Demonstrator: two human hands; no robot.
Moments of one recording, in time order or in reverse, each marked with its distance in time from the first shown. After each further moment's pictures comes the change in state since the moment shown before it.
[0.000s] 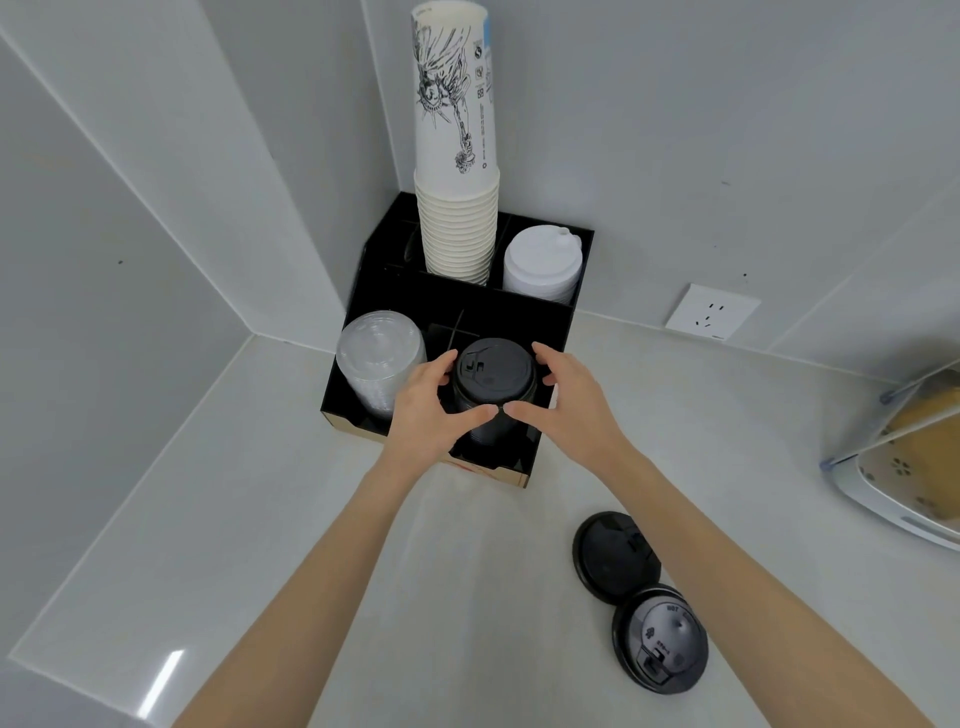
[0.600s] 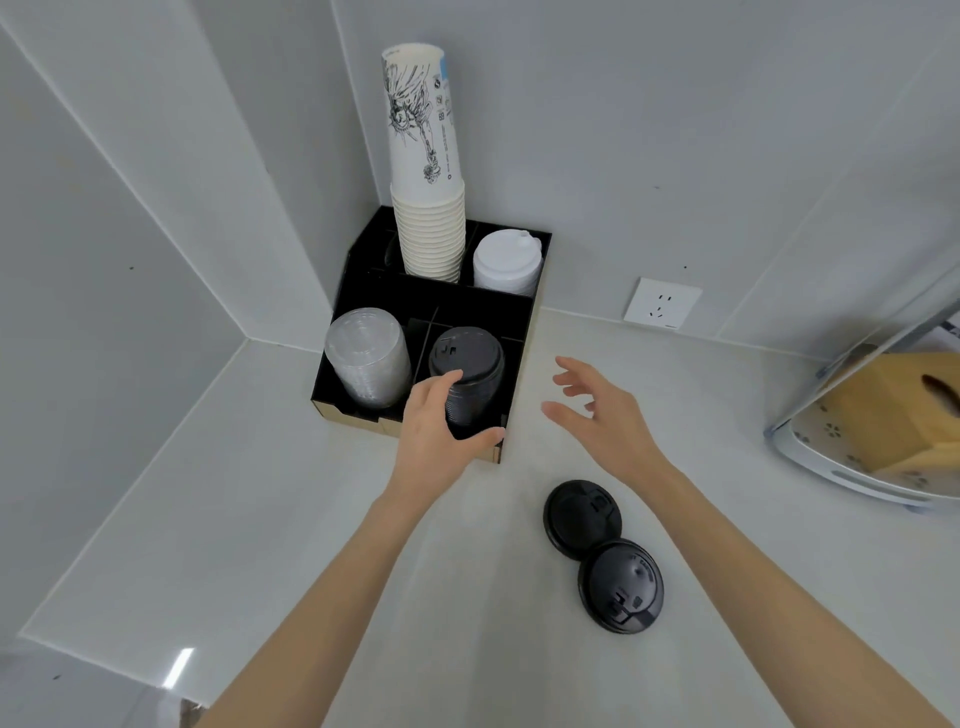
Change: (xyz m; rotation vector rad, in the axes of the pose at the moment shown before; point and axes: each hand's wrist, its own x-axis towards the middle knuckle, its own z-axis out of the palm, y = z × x) left_hand -0.066 0.020 0.024 0.030 0.041 0.090; right_hand -0.071 0.021 -0.044 0.079 0.100 -0.015
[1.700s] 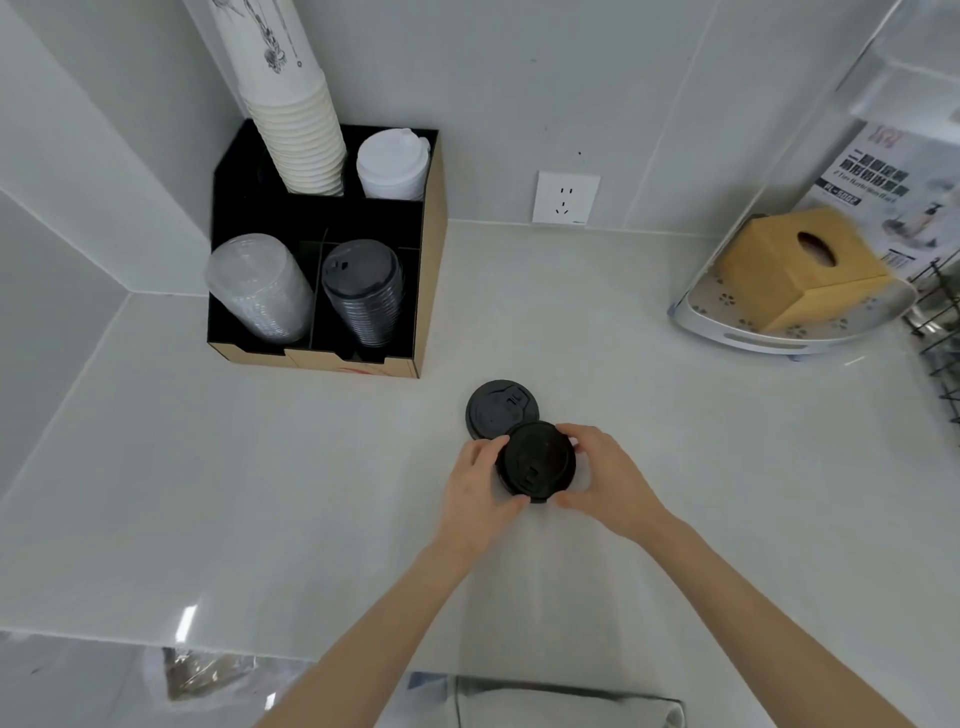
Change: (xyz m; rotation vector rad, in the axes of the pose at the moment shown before) left_hand -0.134 -0.006 0.119 0.045 -0.370 0.006; right_hand -0.157 0.111 -0.012 -0.151 -0.143 0.258
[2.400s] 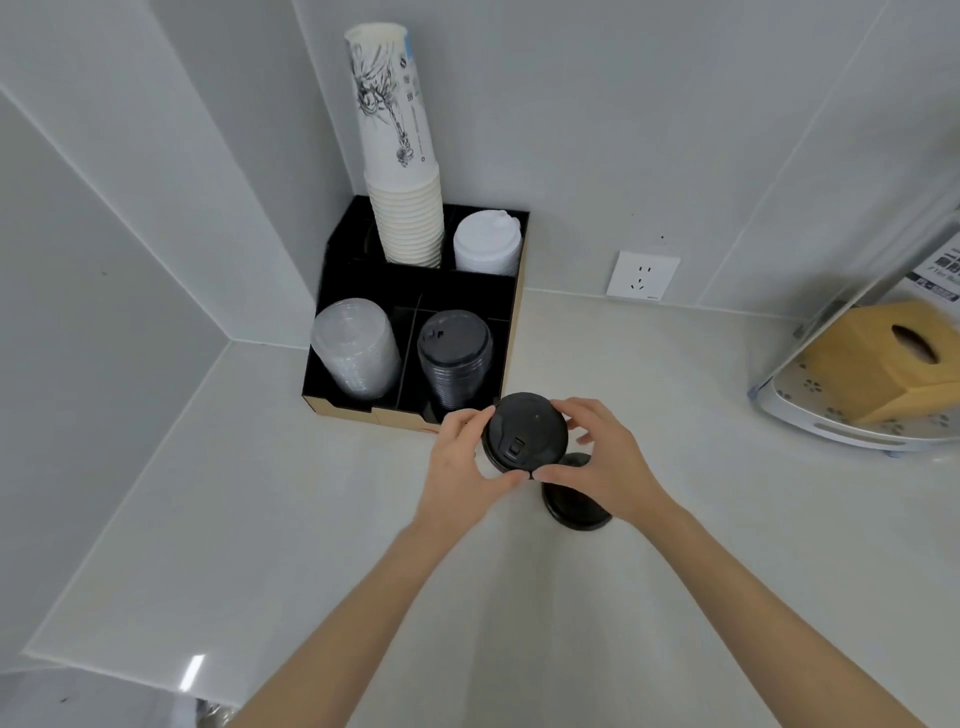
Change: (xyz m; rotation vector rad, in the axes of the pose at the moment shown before) left_hand 0.053 -0.012 -0.122 0.001 0.260 0.142; right_hand 0.080 -0.118 0.000 0.100 0.084 -0.239
